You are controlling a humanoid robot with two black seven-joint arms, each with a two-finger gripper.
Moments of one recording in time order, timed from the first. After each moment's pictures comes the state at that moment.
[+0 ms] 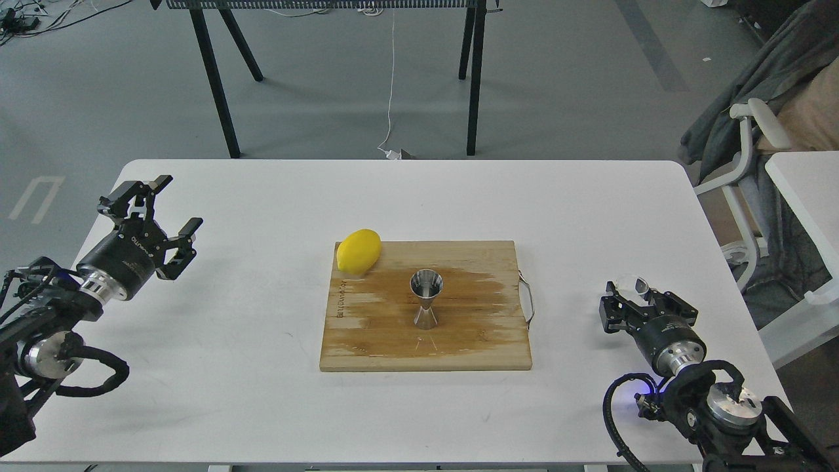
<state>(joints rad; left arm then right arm) -0.46 0.55 -0.68 -0.70 0.28 -0.49 -0.49 0.08 -0.11 1.38 0.96 0.40 0.11 -0.10</state>
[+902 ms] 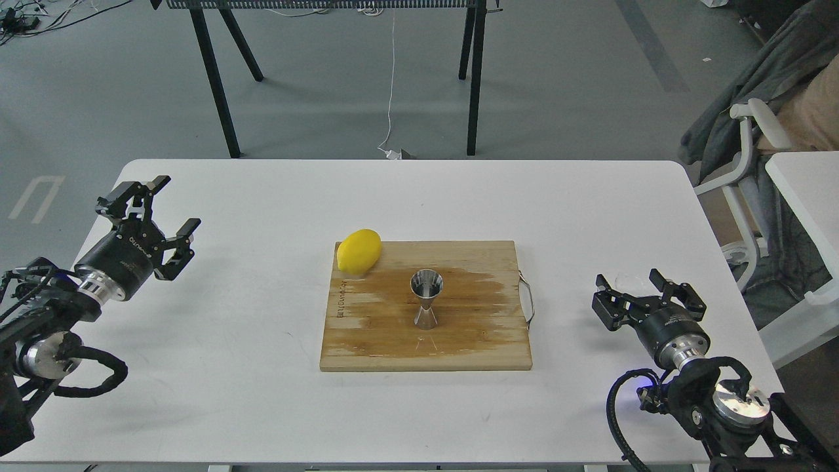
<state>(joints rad) -0.46 0.55 -0.68 -0.69 0.28 -0.49 -0.49 0.05 -0.13 1.38 1.08 0.41 0.11 -0.11</state>
